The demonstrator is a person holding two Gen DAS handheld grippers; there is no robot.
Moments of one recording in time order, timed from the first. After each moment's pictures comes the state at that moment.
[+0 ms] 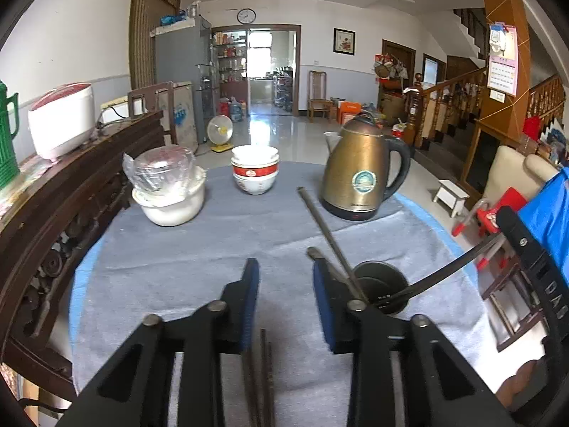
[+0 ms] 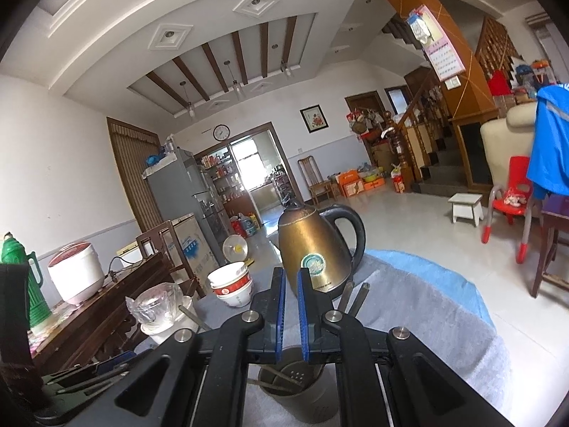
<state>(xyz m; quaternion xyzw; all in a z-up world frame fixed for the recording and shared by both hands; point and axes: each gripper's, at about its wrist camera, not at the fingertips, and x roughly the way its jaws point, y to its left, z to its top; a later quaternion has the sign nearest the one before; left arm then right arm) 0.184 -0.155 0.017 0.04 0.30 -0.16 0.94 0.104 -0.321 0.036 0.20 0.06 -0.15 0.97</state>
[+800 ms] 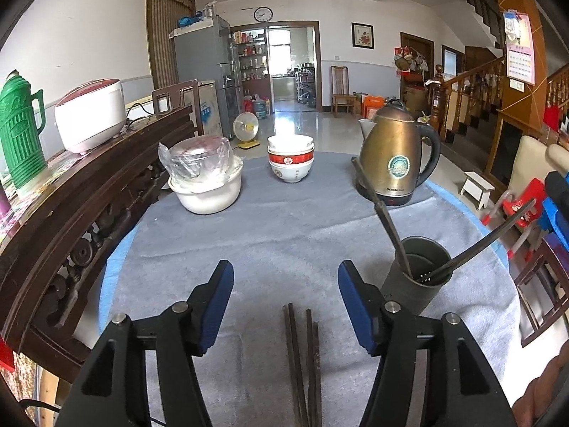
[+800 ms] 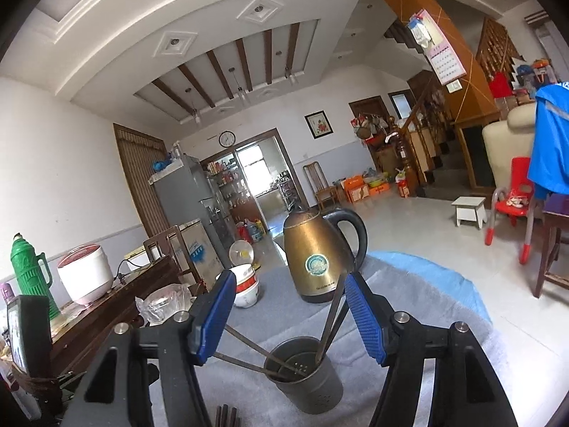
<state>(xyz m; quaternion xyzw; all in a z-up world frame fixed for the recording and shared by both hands) 0.176 -0.125 -0.002 0.06 0.30 -0.11 0.94 0.079 -0.315 0.034 0.20 0.05 -0.14 0.97</state>
